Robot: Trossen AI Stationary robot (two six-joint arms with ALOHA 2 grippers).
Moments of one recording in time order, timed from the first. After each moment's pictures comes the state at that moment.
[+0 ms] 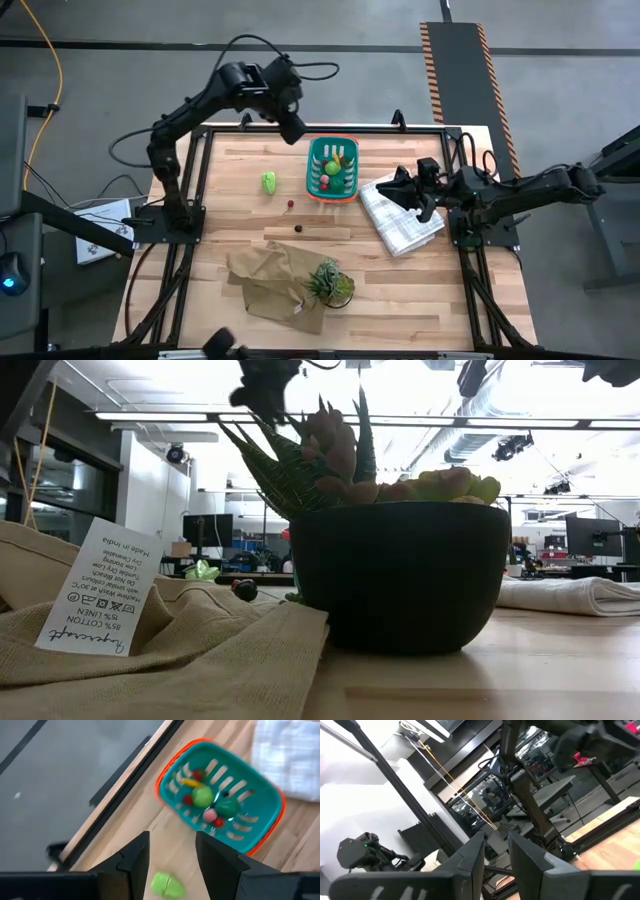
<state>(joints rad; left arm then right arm) 0.60 1.84 2.21 -1.44 -0.13 -0.11 0.07 0.87 0.51 0.66 0.05 0.66</state>
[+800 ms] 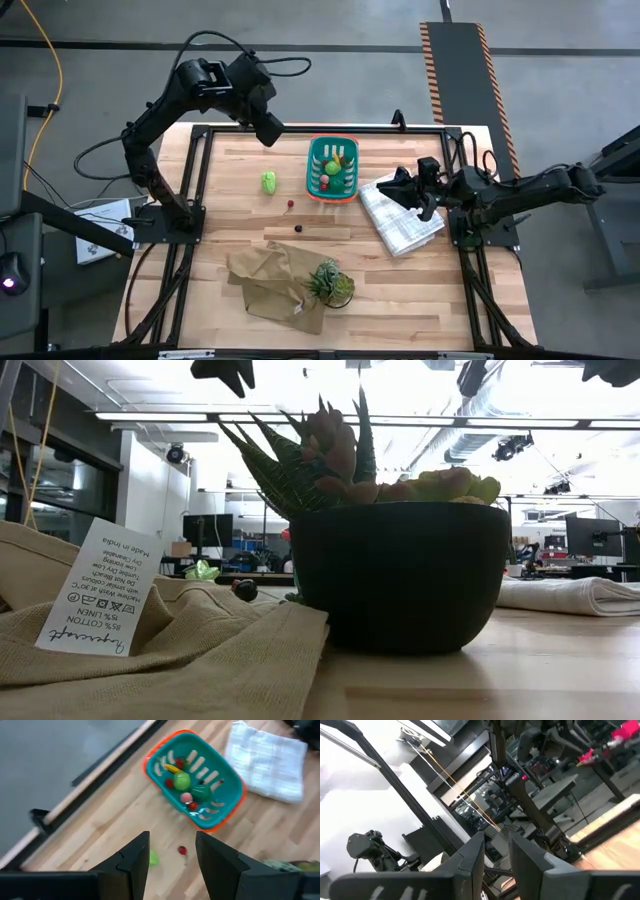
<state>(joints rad) 0.60 1.67 2.19 -1.57 -0.04 -0.26 0.07 0.87 0.51 0.67 0.05 0.69</state>
